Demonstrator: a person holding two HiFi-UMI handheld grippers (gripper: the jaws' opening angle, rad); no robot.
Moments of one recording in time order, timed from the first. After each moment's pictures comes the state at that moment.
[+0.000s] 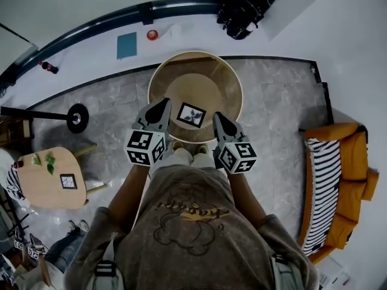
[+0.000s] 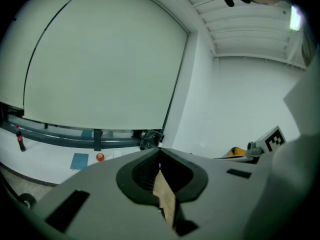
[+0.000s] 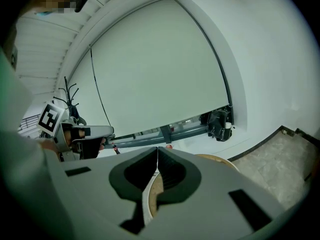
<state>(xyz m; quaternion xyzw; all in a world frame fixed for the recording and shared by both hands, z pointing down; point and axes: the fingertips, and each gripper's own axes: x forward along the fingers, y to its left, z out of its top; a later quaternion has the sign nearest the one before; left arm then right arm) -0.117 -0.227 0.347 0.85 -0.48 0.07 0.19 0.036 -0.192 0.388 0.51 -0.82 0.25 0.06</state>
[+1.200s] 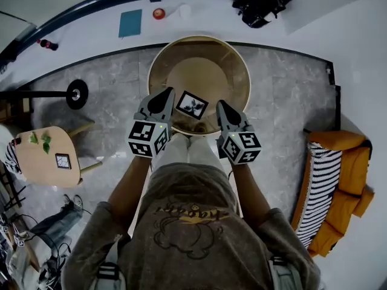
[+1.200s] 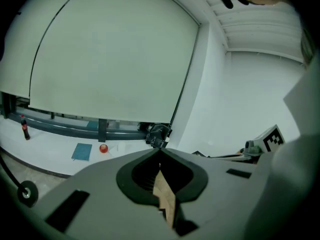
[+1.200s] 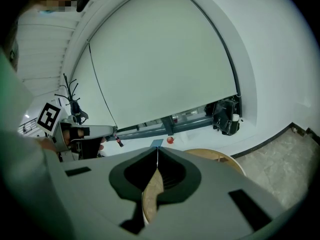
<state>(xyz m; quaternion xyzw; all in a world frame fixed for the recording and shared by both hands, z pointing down) -0.092 -0.271 0.397 0.82 -0.51 0.09 0.22 0.058 -0.253 0.437 0.46 -0.84 0.27 0.10</state>
